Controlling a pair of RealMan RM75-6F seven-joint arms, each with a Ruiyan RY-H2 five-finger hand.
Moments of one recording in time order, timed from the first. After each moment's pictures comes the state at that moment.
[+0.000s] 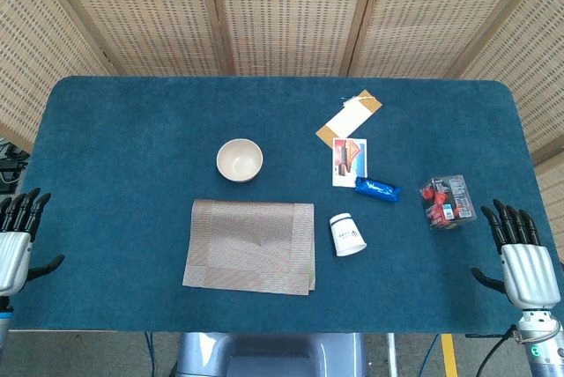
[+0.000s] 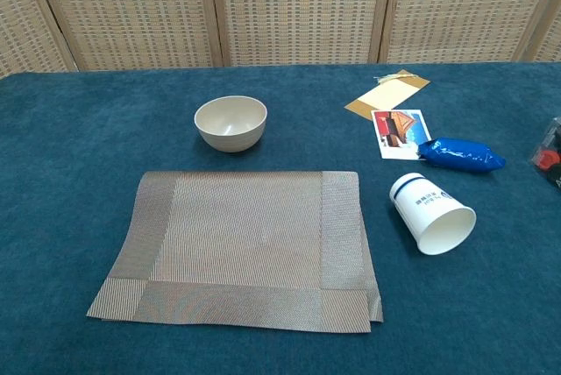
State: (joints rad) left arm -0.09 -1.17 -0.05 -1.59 1.48 1.50 0.14; right arm 0.08 -1.15 0.07 -1.59 -1.50 1.49 -0.05
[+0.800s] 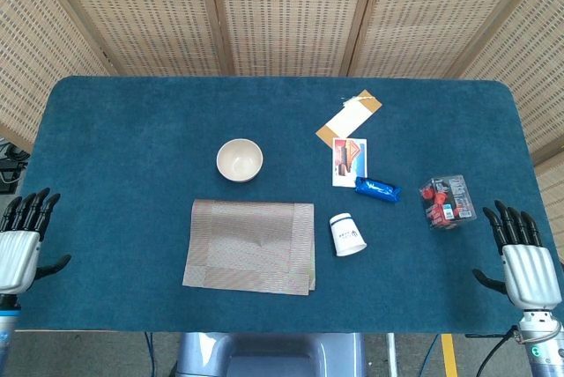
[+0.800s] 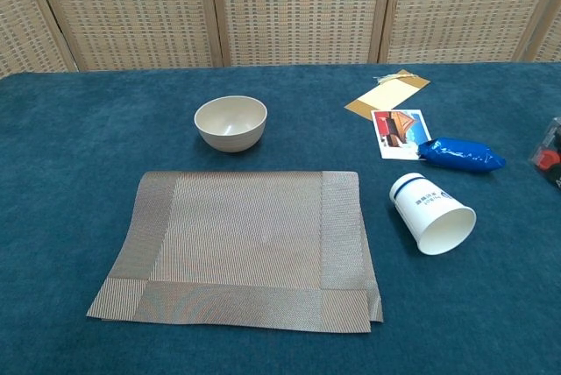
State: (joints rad) left arm -0.11 -1.20 -0.05 -1.57 1.49 1.48 0.16; right arm 0.08 -1.14 0.07 -1.61 -1.49 1.48 -0.06
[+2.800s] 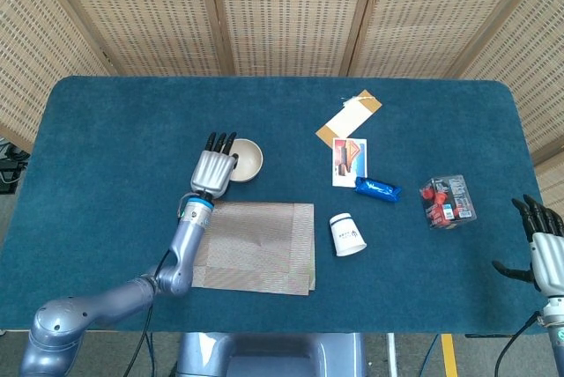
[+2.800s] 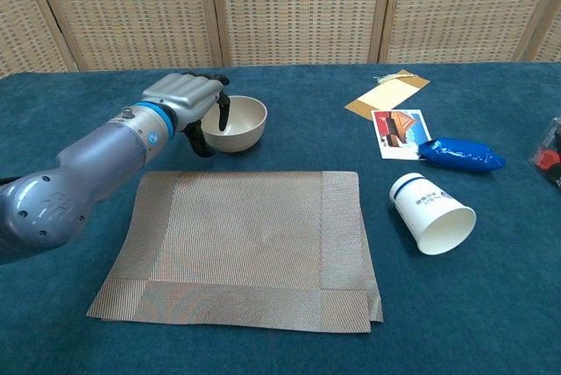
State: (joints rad) left arm -0.95 -2.01 -0.37 -0.82 0.99 0.89 0.61; right arm 0.12 -1.08 0.11 -1.54 -1.34 1.33 0.17
